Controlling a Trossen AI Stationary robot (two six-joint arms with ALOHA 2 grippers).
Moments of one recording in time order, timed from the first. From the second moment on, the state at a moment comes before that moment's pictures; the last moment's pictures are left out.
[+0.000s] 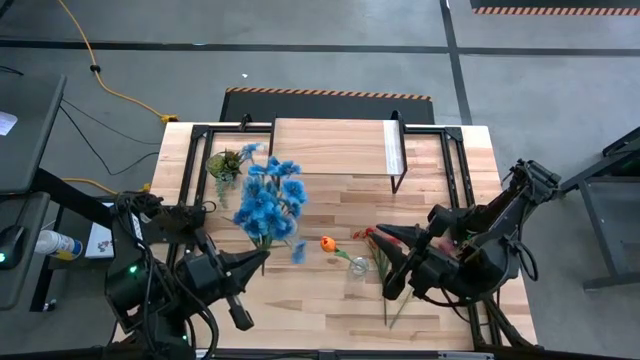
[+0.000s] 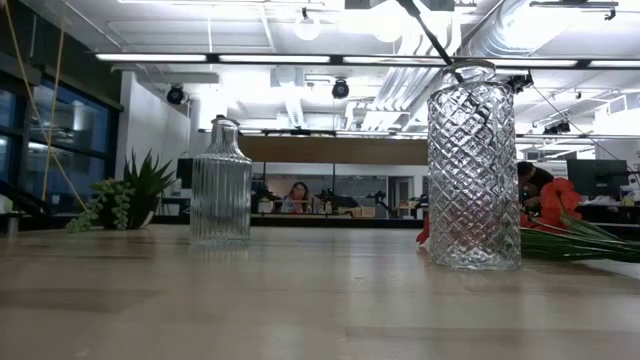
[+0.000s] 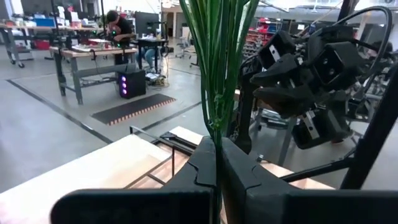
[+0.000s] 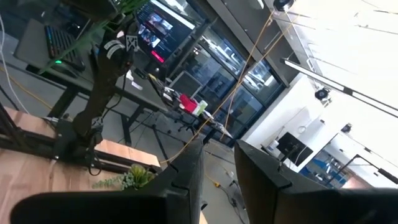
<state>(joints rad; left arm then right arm) -0.94 1.83 2.30 -1.27 -1.52 -0.92 0.81 1.48 1.36 0.61 1.28 -1.10</state>
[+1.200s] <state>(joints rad) -1.05 1.85 2.30 -1.18 -1.57 -0.93 0.81 1.48 1.36 0.61 1.28 -1.11</state>
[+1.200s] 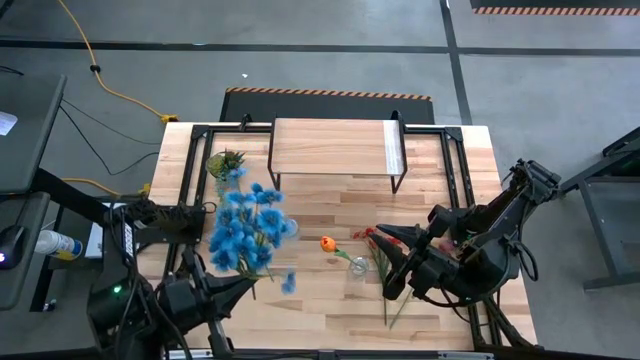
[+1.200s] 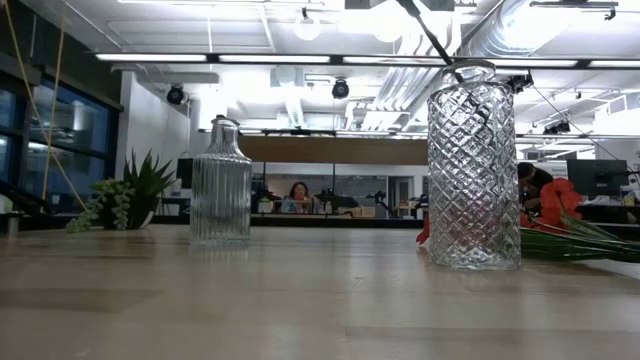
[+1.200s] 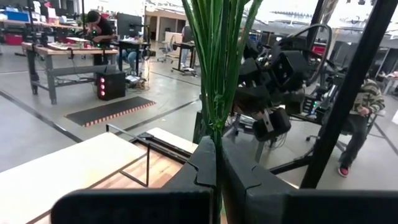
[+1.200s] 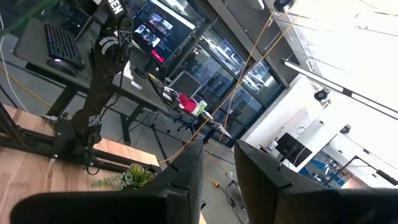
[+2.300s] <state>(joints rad) -0.71 1.79 2.30 -0.61 -1.00 -0.03 0.83 1.48 1.36 0.56 1.41 -1.10</state>
